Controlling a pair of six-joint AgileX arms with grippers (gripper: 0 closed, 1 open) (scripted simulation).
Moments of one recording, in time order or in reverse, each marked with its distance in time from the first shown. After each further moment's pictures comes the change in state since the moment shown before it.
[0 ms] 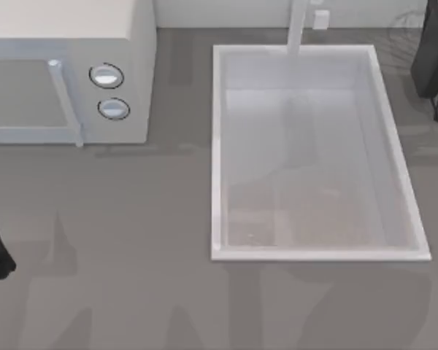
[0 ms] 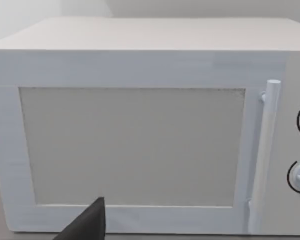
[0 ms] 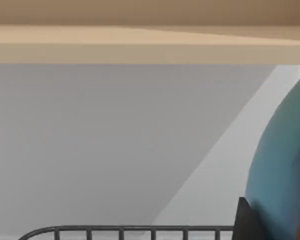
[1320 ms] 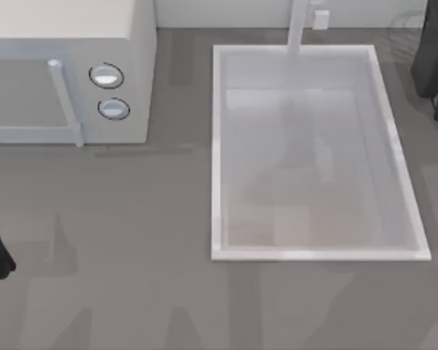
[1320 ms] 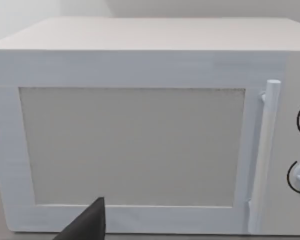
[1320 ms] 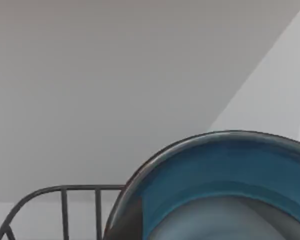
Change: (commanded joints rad) left arm 0.000 0.000 0.000 0.000 0.000 0.000; right arm 0.022 0.065 -0.067 0.111 0.021 0.000
